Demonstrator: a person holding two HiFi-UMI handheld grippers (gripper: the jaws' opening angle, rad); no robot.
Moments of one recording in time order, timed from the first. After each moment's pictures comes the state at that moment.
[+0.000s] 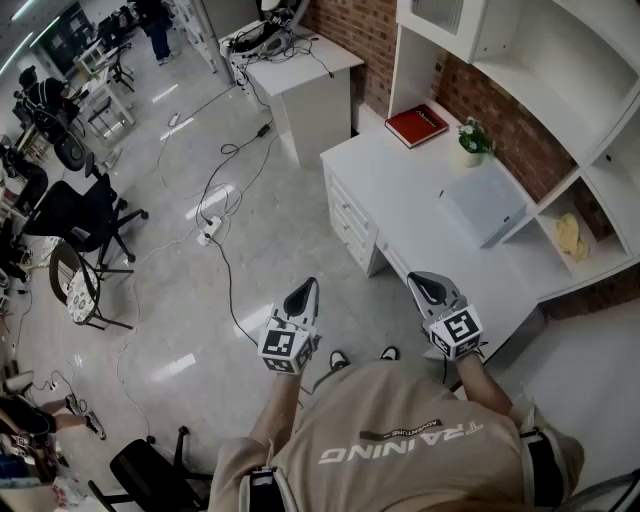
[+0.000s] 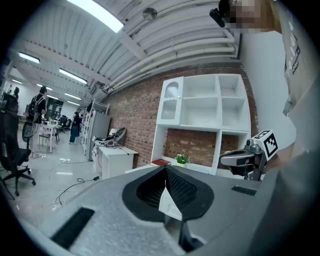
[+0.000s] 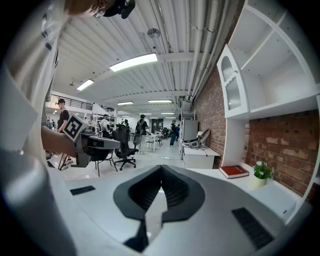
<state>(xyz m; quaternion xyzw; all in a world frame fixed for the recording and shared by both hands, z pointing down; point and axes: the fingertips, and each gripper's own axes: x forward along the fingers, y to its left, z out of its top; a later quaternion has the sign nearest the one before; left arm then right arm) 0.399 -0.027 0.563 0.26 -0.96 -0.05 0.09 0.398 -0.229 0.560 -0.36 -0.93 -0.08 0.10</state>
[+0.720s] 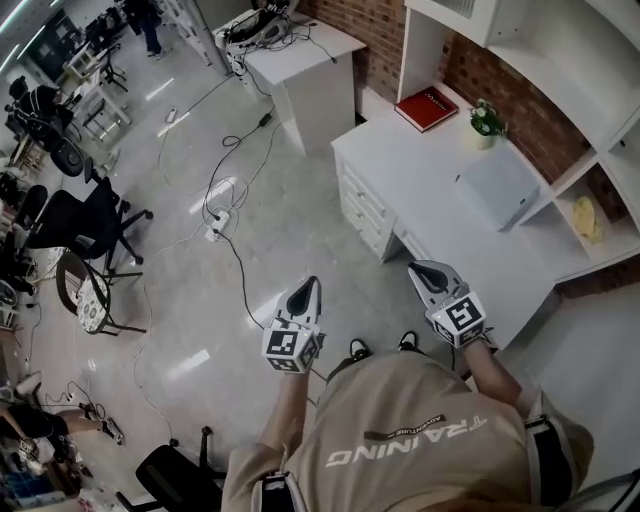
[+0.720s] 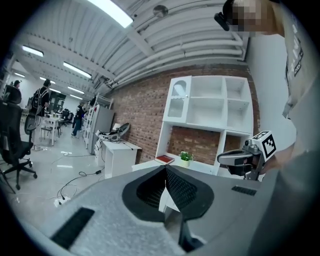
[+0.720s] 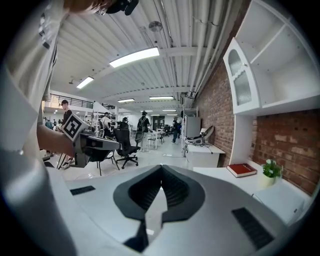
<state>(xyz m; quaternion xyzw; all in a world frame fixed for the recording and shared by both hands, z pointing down) 0.391 0.041 0.582 0.26 -0.96 -0.07 0.11 0.384 -0.158 0.576 -0.36 -0.92 -0.08 0.12</state>
